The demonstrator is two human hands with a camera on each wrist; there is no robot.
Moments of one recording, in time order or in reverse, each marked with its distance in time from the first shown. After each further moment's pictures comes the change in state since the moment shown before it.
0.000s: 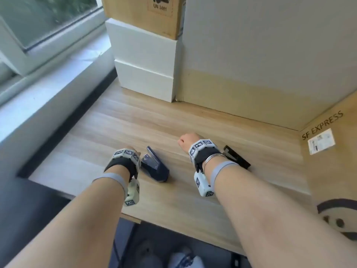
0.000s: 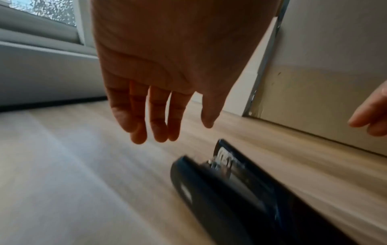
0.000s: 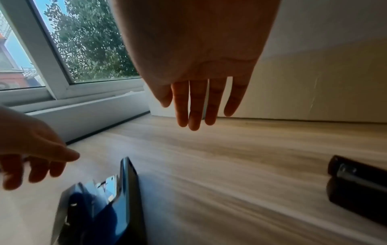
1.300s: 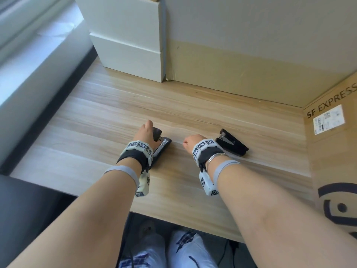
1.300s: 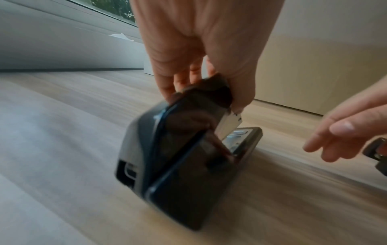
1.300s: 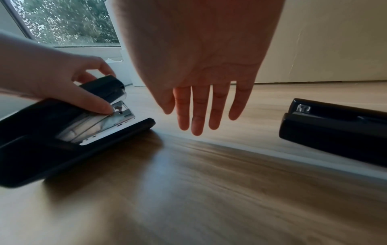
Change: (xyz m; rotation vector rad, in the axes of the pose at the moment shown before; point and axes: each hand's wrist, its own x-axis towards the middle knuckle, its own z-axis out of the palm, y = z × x) left_hand 0.041 0.077 0.022 -0.464 0.242 0.223; right_hand 0.007 0.057 0.052 -0.063 -0.205 0.055
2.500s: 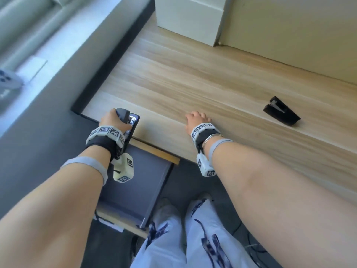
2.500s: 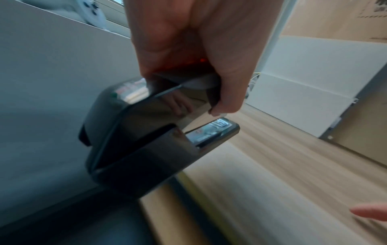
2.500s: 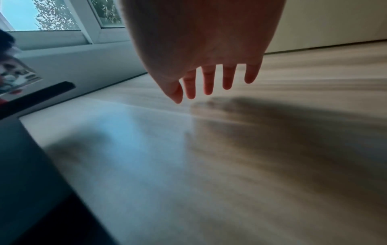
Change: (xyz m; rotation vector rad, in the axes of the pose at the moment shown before) left_hand -0.124 -0.231 -0.073 -0.122 0.193 -0.444; right_hand -0.047 -0.165 0.086 0.031 0.190 -0.039
